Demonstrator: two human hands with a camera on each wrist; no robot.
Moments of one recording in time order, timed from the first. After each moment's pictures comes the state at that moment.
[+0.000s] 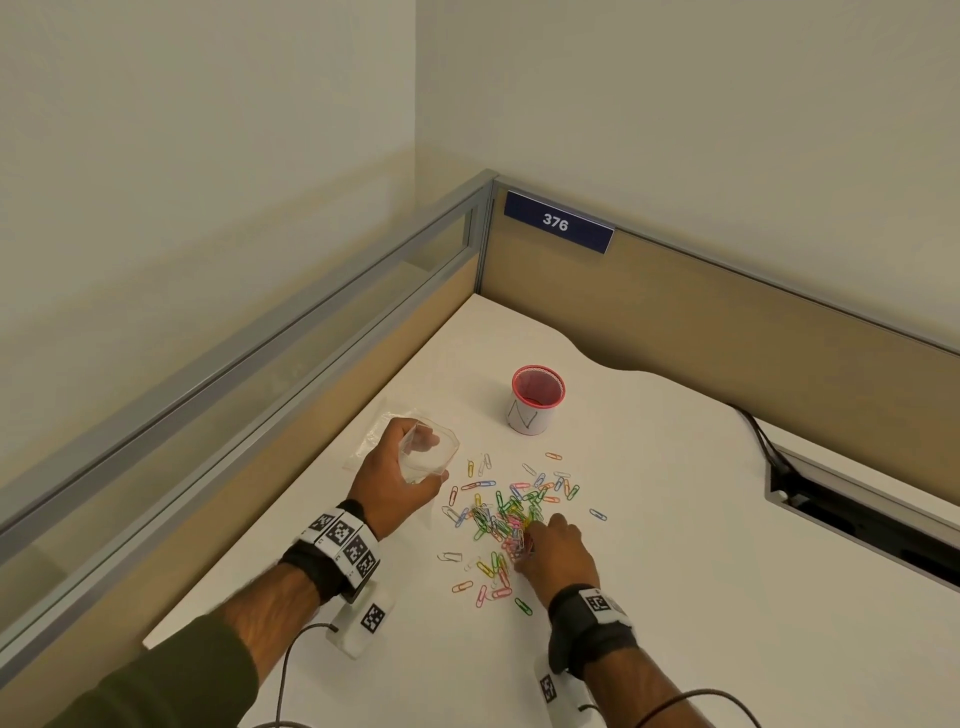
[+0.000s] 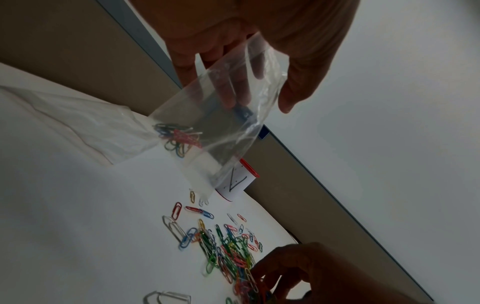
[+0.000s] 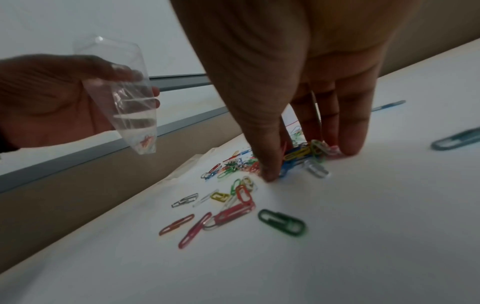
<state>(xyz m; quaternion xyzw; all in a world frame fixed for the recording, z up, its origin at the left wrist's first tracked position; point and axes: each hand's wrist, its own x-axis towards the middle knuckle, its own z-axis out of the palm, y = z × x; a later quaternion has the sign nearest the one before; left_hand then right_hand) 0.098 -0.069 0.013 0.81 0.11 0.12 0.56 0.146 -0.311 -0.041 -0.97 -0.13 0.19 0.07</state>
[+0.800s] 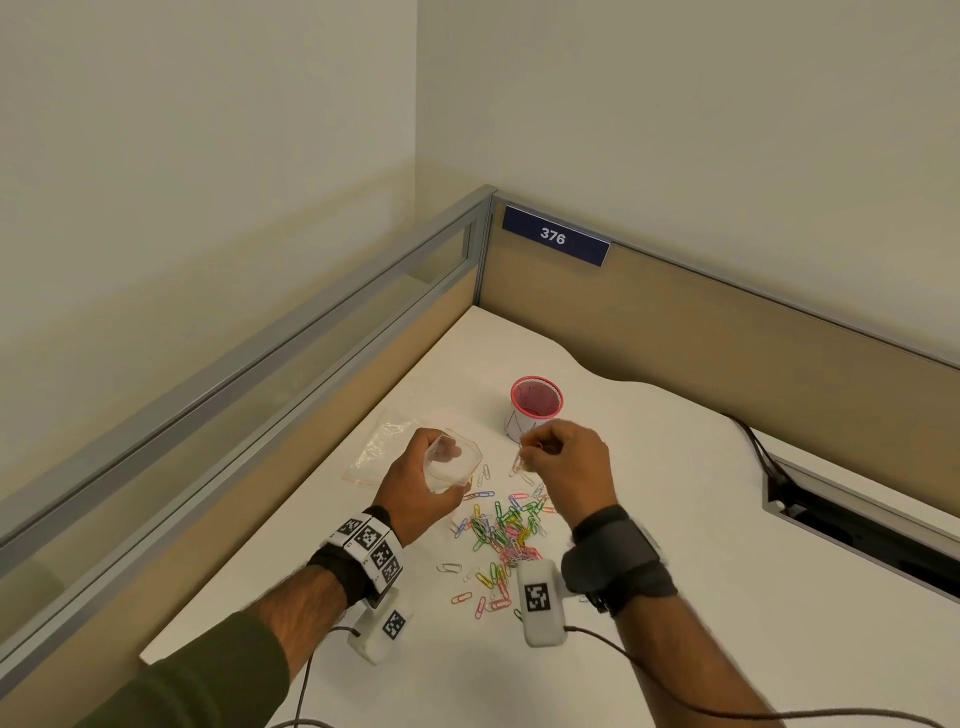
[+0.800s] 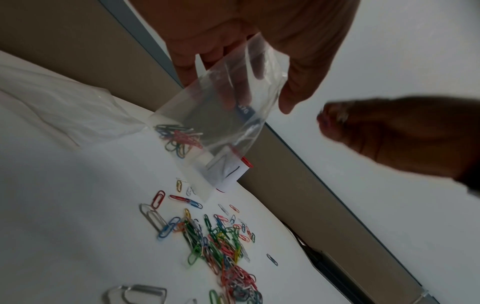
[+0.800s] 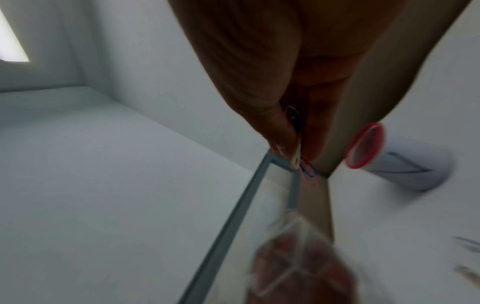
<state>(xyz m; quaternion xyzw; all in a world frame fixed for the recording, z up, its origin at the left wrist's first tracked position) 0.111 -0.090 0.014 0.83 0.09 0.10 0.55 0.178 -0.278 0.101 -0.88 -0.10 0.05 0.47</state>
